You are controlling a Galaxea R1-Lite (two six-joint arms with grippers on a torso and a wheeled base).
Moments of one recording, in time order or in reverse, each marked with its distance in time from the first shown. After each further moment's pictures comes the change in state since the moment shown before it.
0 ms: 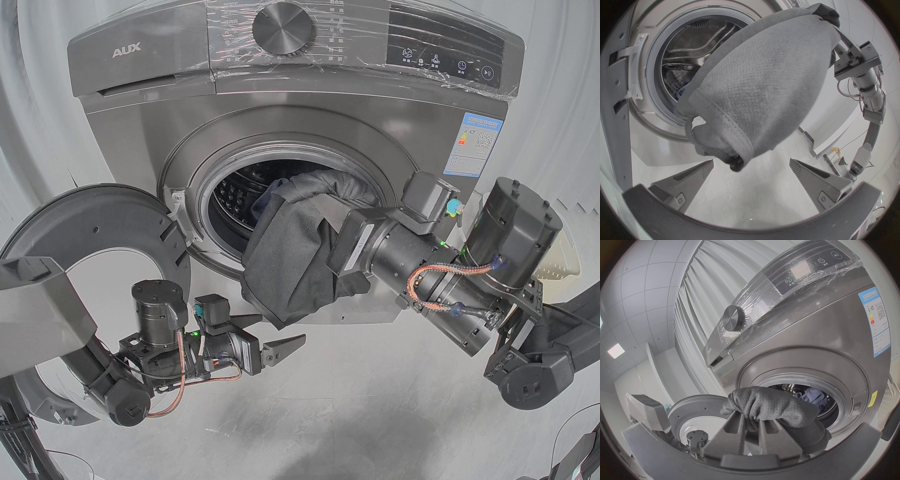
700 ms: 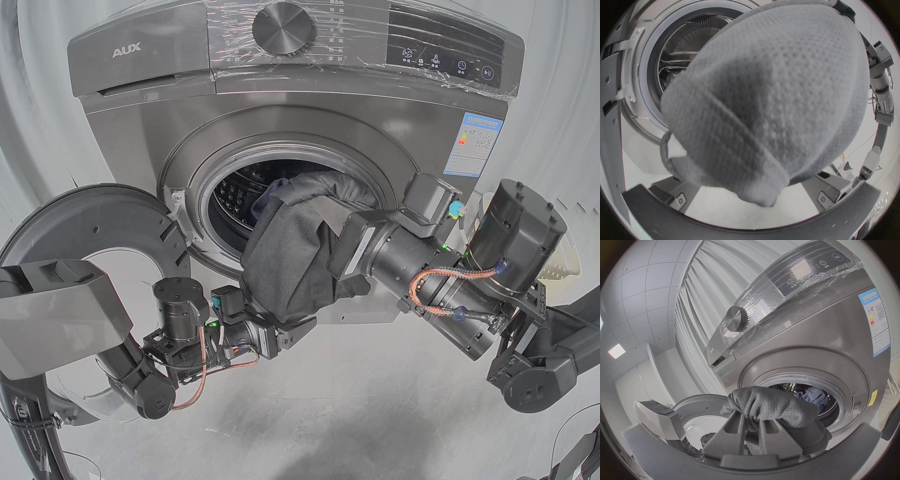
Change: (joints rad) left arm -0.010 0.138 -0.115 -0.109 0.047 -0.023; right arm 0.012 -0.011 0.011 0.000 -0.003 -0.001
